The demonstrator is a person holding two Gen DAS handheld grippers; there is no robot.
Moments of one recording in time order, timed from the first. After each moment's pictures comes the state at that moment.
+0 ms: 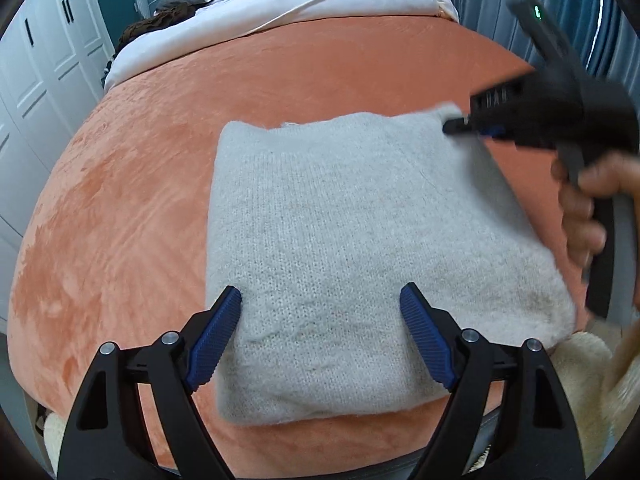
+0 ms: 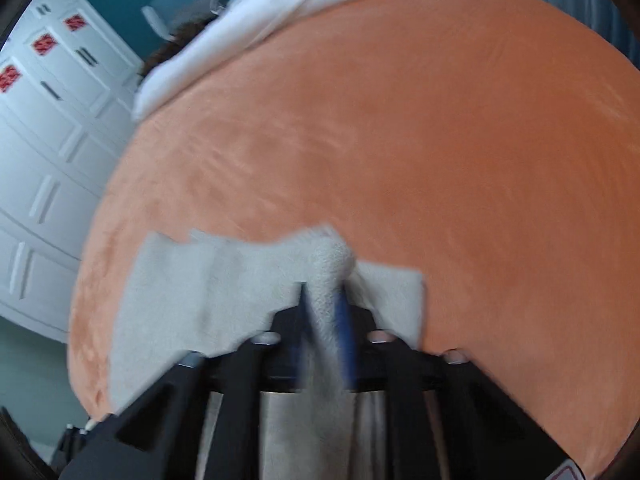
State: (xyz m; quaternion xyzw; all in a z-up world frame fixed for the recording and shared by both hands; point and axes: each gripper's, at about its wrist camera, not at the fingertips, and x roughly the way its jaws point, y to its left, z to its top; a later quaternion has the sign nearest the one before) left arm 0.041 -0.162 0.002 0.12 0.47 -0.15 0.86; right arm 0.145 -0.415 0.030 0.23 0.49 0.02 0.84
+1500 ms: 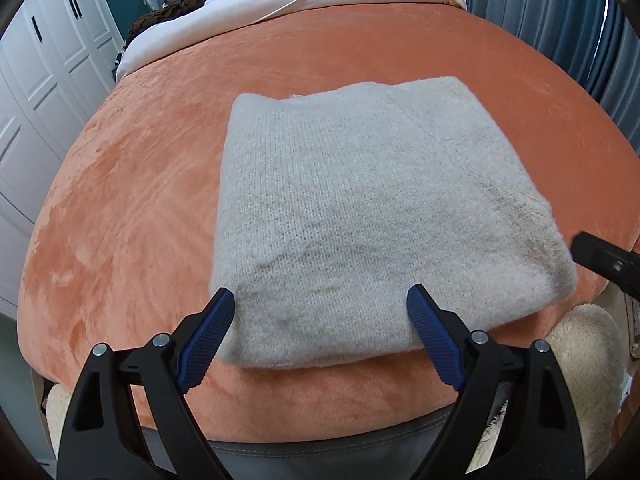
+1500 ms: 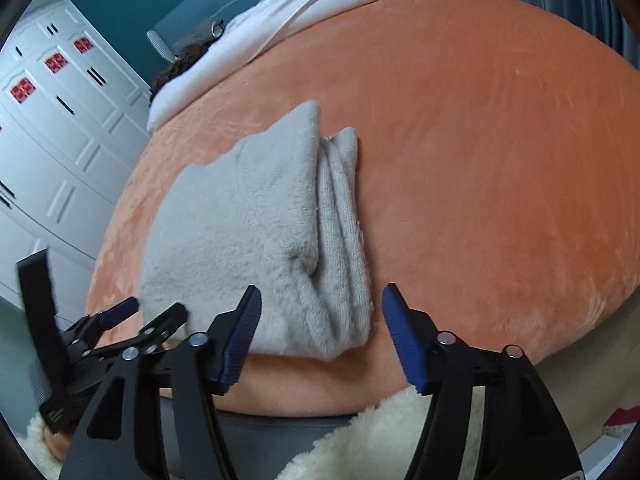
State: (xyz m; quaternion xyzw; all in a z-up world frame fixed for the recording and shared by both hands) left arm 0.008 -0.156 -0.002 0.13 0.49 -0.12 0.85; right arm -0.064 -0.396 0.041 0.25 0.48 -0.02 0.84
